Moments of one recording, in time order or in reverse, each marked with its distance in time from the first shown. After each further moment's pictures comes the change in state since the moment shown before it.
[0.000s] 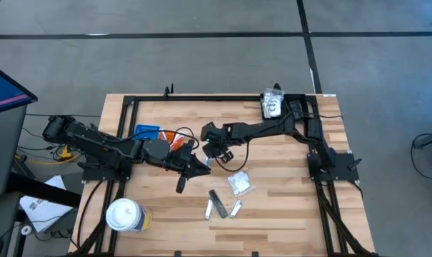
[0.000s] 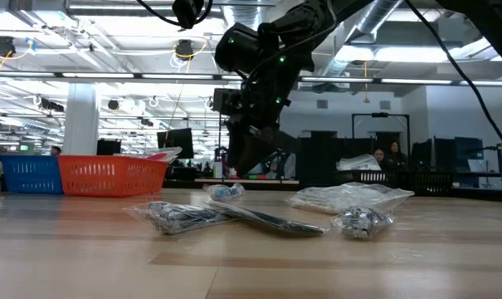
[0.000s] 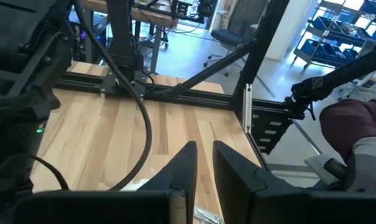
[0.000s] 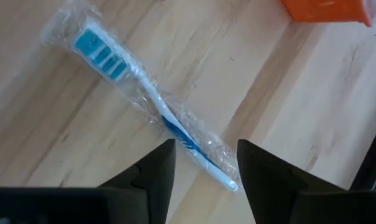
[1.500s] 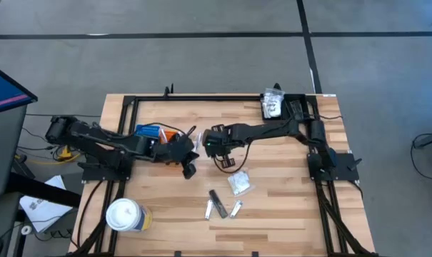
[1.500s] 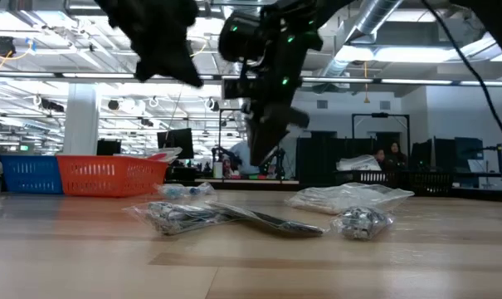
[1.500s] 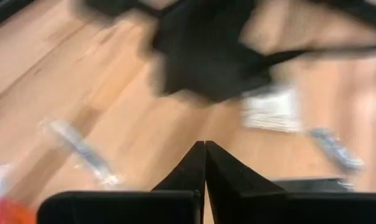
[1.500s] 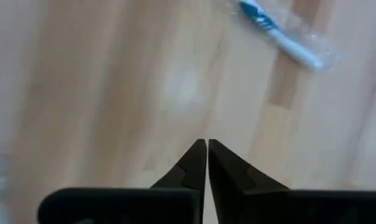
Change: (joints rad) left arm 0.091 0.054 0.053 -0.561 -0.303 -0.296; right arm 0.050 -0.031 0.053 -0.244 -0.016 0.420
